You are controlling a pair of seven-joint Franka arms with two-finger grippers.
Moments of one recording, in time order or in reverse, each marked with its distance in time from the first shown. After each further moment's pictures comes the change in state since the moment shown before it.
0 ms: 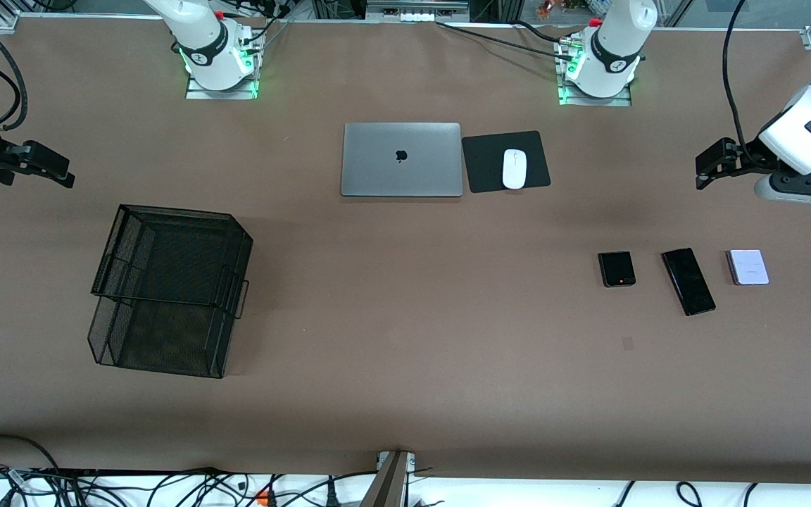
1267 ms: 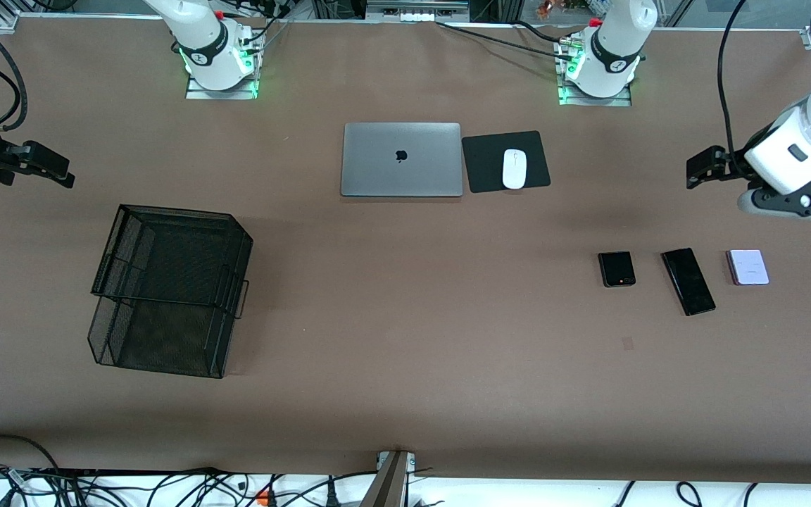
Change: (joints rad) left arm 0.001 0.093 0.001 0.058 -0.011 -0.106 -0.001; right arm 0.000 0.001 -0.001 -0.001 0.000 -0.001 0.000
